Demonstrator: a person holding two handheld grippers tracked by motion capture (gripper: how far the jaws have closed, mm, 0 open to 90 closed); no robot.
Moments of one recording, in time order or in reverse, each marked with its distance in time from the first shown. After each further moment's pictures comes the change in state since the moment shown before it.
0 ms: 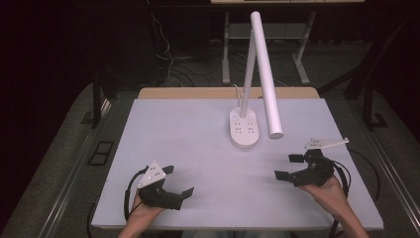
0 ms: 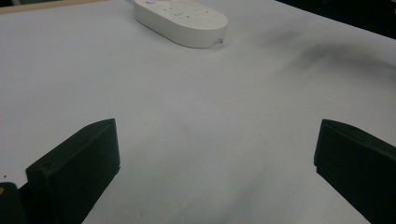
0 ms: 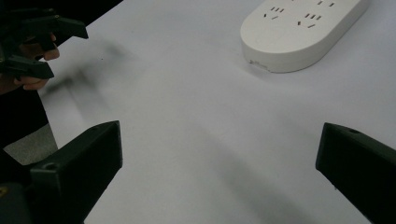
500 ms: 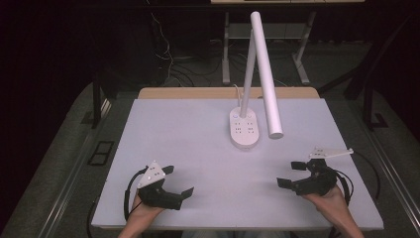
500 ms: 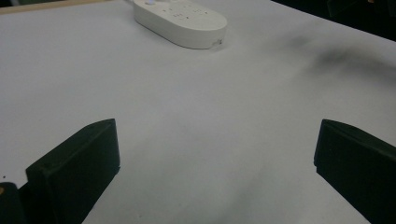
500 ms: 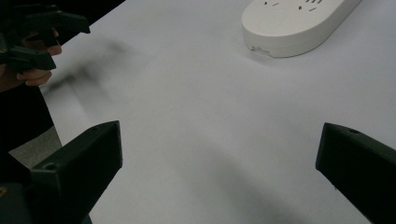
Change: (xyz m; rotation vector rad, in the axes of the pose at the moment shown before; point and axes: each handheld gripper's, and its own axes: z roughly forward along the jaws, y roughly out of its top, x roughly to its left) left arm 0.000 0.000 -0.001 -0.003 -0.002 -0.006; right arm 0.004 -0.026 -0.004 -0.034 0.001 0.019
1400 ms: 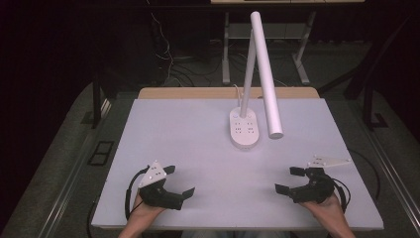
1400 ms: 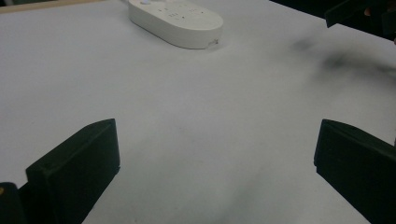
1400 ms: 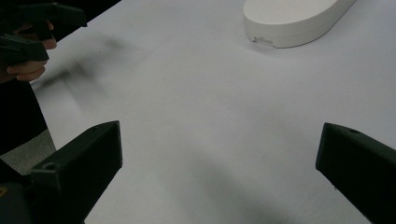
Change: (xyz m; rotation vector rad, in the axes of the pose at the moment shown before) left arm -0.001 0.001 0.002 0.003 -0.015 0.007; right arm 0.007 -0.021 0.006 -0.032 -0.023 -0.002
